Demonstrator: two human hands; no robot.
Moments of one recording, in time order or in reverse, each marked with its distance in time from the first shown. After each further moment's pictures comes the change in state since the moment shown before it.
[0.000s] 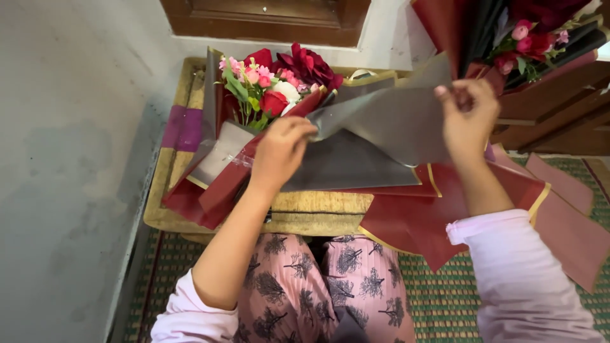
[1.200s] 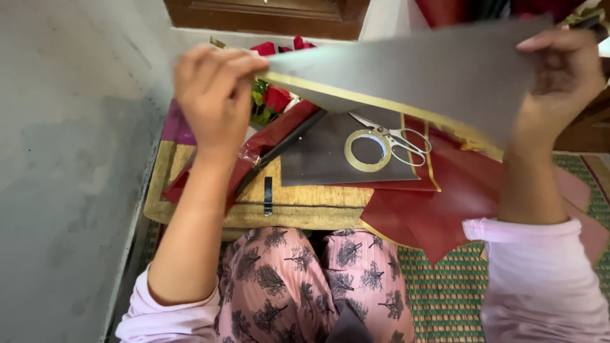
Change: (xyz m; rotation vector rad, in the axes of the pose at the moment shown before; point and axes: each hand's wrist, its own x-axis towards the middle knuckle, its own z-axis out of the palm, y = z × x) left_hand 0.071 0.045 -0.121 0.294 0.515 0.156; right_hand 0.044 -0.084 -0.083 0.468 -0.081 -0.164
